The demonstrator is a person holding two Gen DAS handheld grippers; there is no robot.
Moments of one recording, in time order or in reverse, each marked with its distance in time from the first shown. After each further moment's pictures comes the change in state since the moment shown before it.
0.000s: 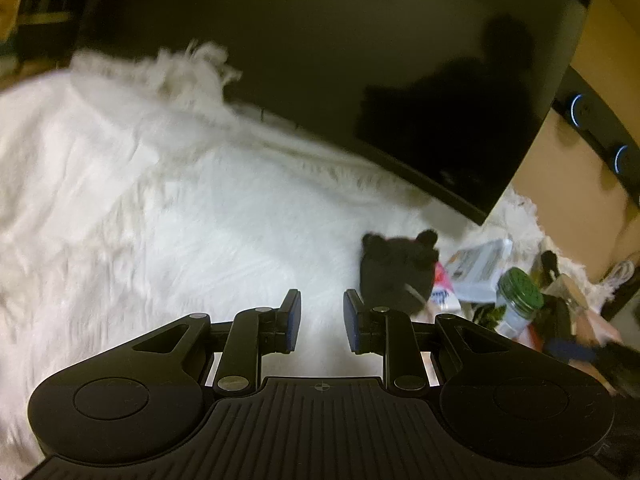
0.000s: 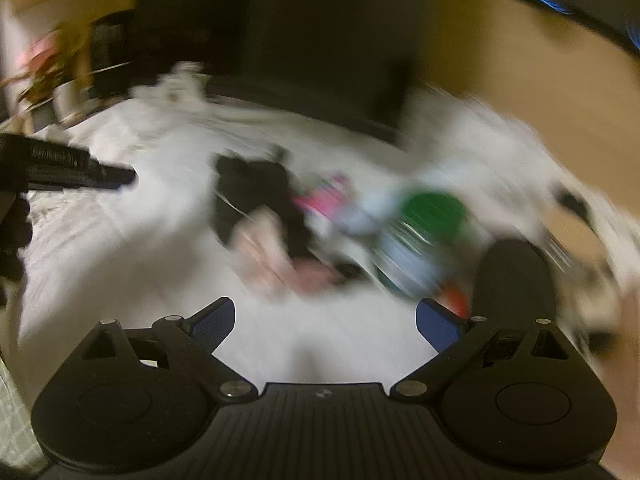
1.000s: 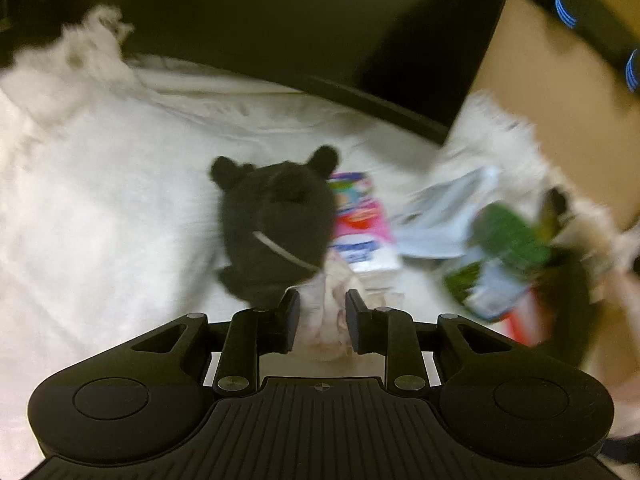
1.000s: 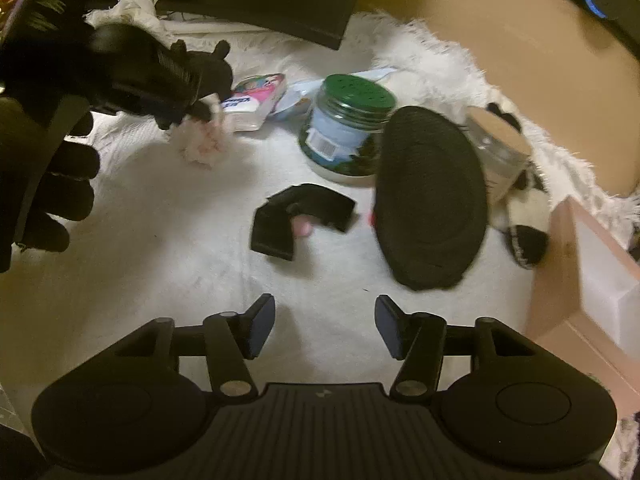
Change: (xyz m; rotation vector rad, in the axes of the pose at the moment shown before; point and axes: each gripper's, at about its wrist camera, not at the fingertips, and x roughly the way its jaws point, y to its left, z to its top) left arm 0.096 -0.122 -0.039 0.138 0.078 0.141; right arm -0.032 -0.029 -0.066 -0.005 0.196 -0.208
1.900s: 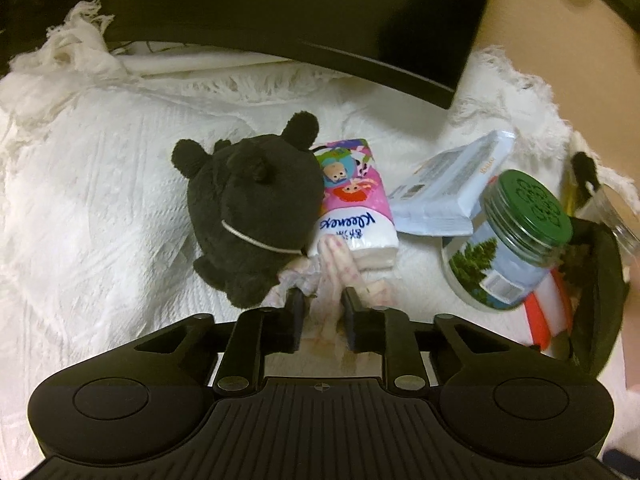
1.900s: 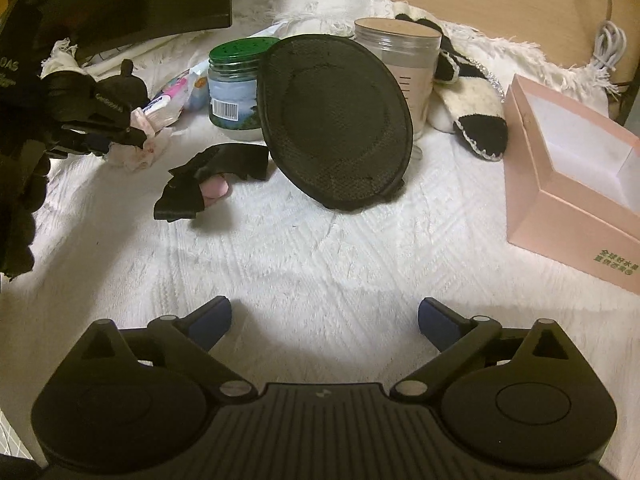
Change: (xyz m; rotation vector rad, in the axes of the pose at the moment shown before) left arm 0.018 -0.020 0.002 0.031 0.086 0.033; right arm 0.015 -0.054 -0.039 0.333 0.050 0.058
